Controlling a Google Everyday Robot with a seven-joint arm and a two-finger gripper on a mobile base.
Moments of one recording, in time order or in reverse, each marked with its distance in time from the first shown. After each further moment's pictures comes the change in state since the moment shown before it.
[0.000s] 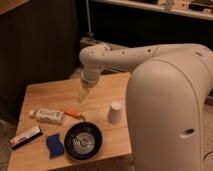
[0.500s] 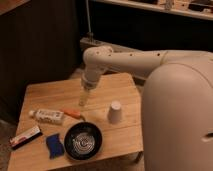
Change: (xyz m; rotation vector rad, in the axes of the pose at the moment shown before) arm -0.003 0.026 -0.003 -0.093 -0.091 -0.471
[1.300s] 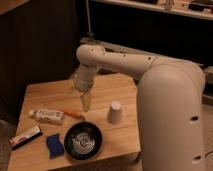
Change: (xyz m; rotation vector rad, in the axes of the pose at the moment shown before) arm -0.025 0.046 0.012 -0.275 -0.090 -0.780
